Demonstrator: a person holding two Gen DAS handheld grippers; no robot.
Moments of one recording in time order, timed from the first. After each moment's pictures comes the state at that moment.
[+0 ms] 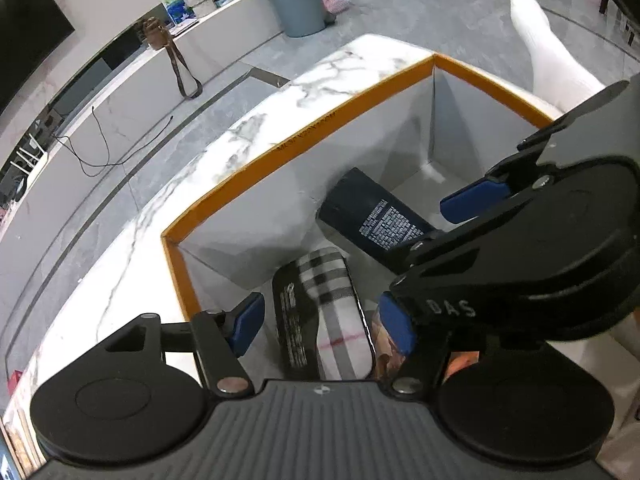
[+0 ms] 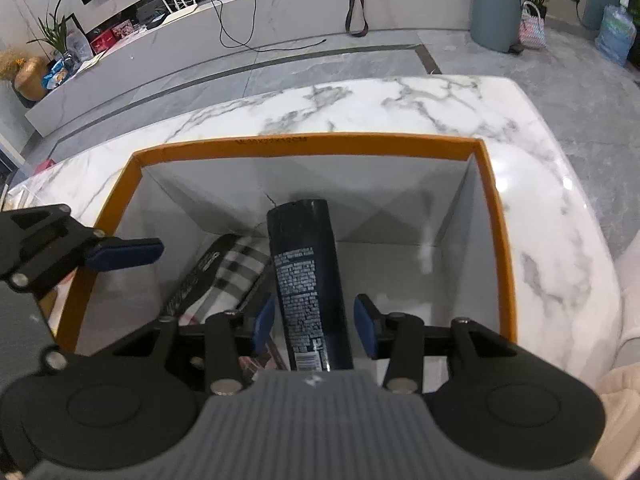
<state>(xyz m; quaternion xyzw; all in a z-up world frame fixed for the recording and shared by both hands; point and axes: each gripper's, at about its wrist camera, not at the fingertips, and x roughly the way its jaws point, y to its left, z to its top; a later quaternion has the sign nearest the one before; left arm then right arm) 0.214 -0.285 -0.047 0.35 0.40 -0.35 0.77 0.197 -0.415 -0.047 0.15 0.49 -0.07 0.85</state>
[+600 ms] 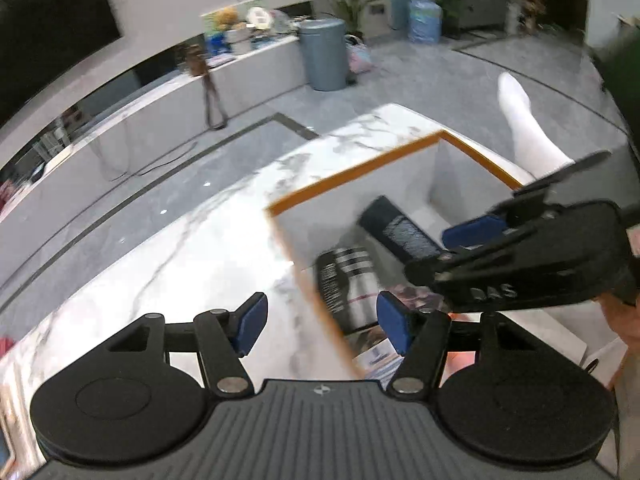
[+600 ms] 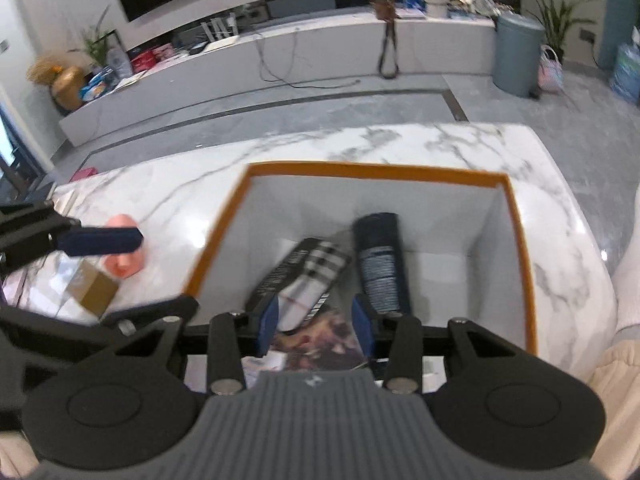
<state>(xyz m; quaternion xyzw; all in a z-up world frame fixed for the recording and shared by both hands) 0.196 -0.188 0.025 0.25 0.36 -0.36 0.83 0.151 -0.358 0.007 0.13 0.44 -0.03 0.89</state>
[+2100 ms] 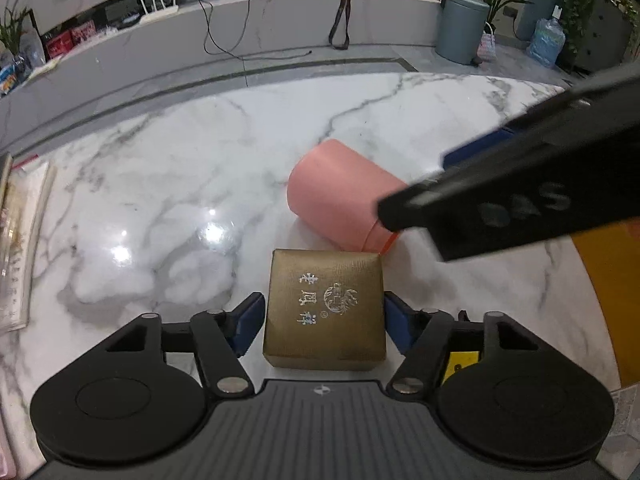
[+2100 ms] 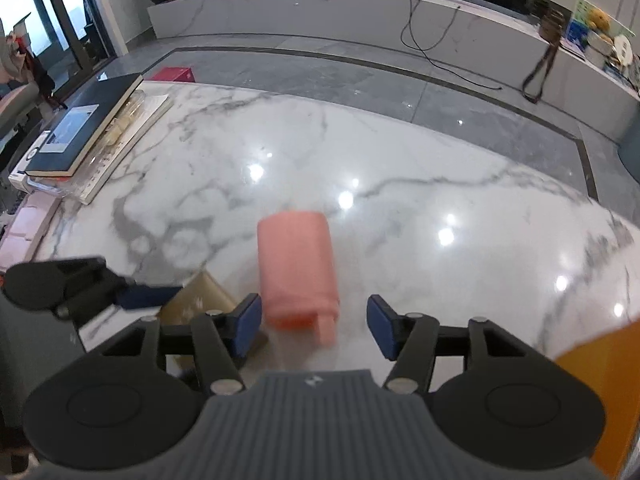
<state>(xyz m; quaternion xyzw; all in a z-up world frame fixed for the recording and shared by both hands) 0.301 0.022 -0.077 0.12 0.46 -0.25 0.84 0.333 -0.122 -0.045 -0.01 0.50 0.11 0.86</state>
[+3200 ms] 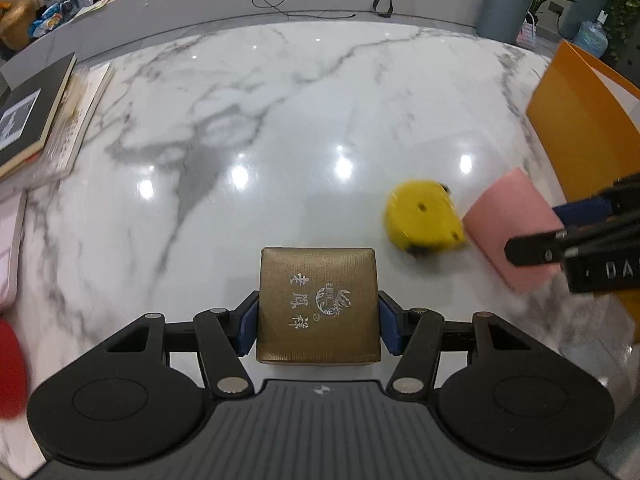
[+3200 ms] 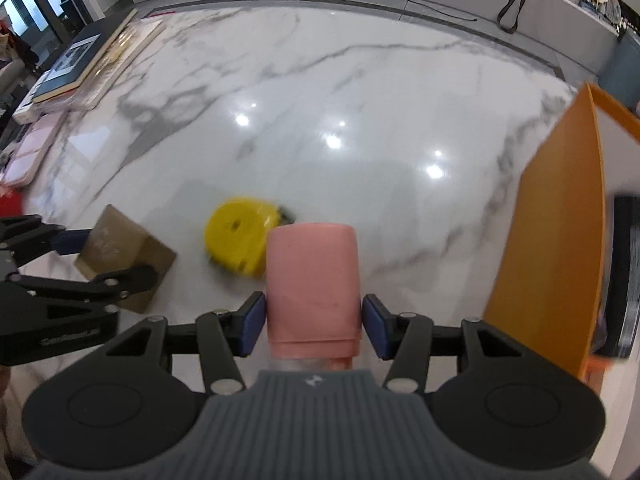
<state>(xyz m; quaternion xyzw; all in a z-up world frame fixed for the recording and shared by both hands) 0.202 0.050 -0.064 0.10 0.52 -0.17 0.83 0.200 -0.154 -0.061 0.02 0.56 0.08 0.82</state>
